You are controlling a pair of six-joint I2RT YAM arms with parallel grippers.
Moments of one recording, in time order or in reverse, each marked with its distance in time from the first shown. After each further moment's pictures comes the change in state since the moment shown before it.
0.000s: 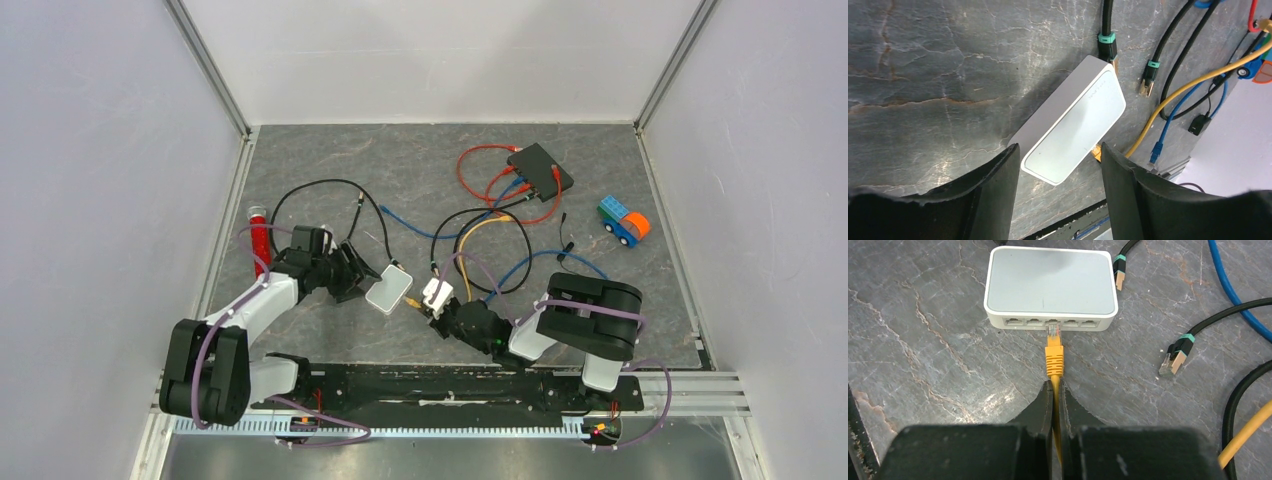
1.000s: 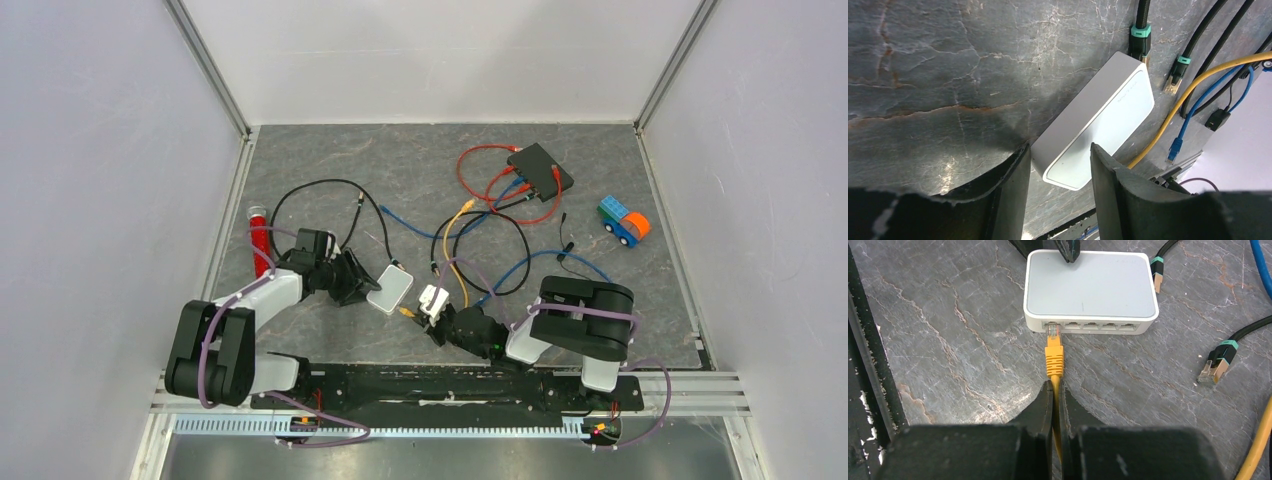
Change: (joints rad) left arm 0.000 0.096 -0.006 0.017 0.014 0.041; right arm 0.041 0.033 0.001 0.041 -0.039 0.039
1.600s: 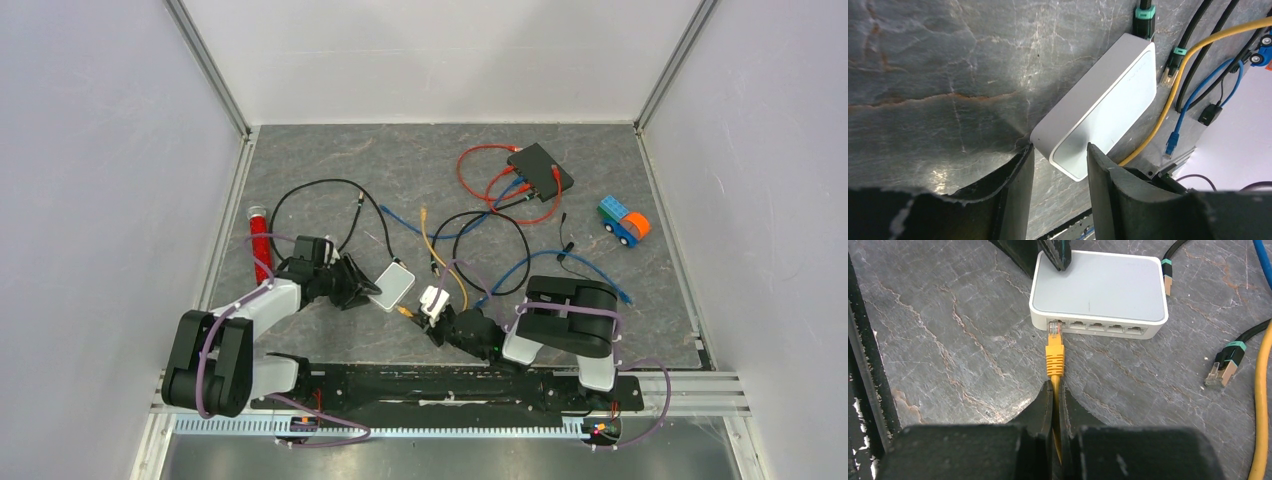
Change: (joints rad) left arm 0.000 -0.051 -0.070 0.066 0.021 -0.019; right arm 0.000 0.075 -0.001 0.106 0.003 0.007
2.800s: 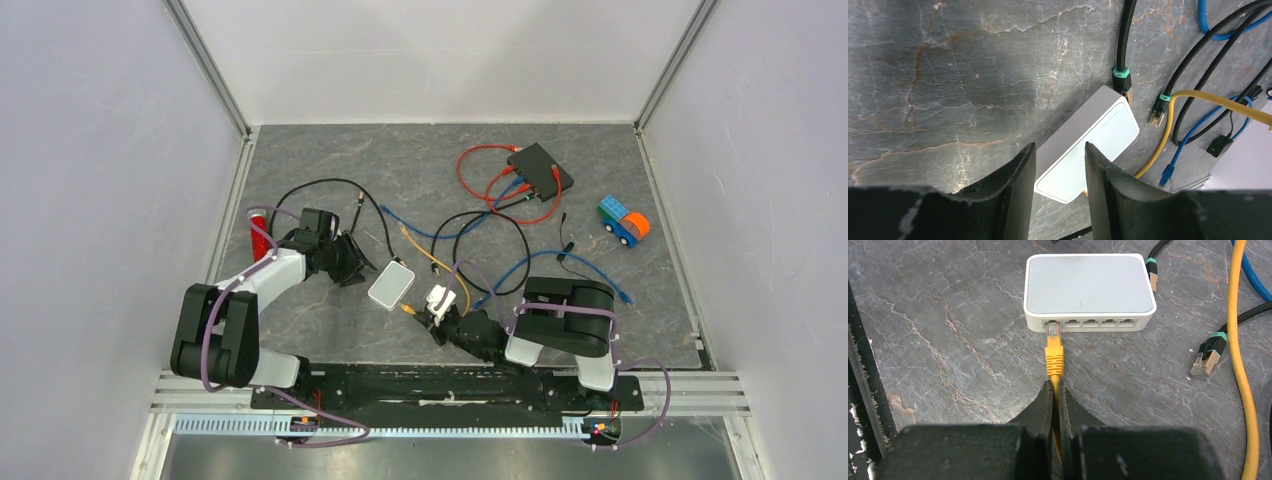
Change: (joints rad) left arm -0.014 0.135 0.240 -0.145 -0.131 0.029; right arm 0.003 0.018 -0.033 0.095 0.044 0.019
